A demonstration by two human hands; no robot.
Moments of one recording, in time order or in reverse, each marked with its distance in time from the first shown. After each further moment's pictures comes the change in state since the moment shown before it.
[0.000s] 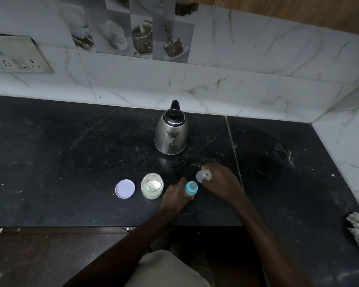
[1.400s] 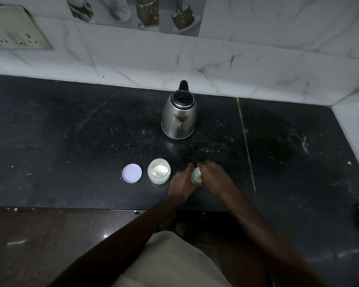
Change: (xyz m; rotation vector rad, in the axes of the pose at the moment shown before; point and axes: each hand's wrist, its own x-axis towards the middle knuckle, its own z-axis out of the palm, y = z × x) left_hand 0.003 -0.017 0.016 -0.043 0.058 0.007; right_hand 0.009 -0.033 0.050 -0.275 -0.259 -0.002
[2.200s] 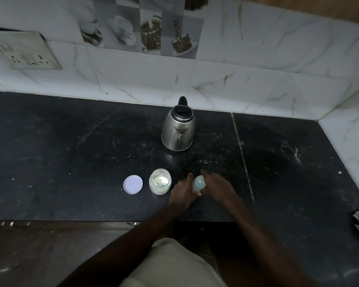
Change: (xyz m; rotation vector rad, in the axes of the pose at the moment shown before) left_hand -0.001 0.014 -0.014 0.026 -0.095 -0.015; right_hand -0.010 0.002 -0.006 0.044 -0.111 0.146
